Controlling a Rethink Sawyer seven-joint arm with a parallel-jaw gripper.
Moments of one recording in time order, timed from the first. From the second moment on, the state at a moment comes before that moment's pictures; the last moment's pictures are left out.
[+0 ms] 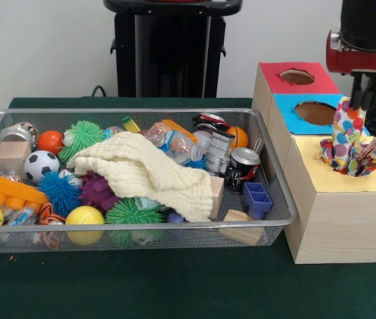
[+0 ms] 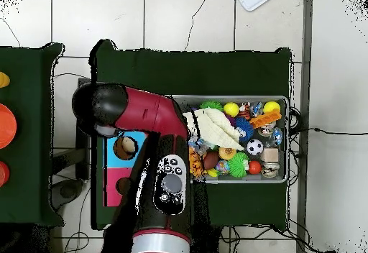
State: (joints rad) arm 0.11 -0.56 -0.14 1.39 0.37 0.95 1.84
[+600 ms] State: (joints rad) arm 0.09 -0.55 -0.14 1.39 0.34 0.95 1.84
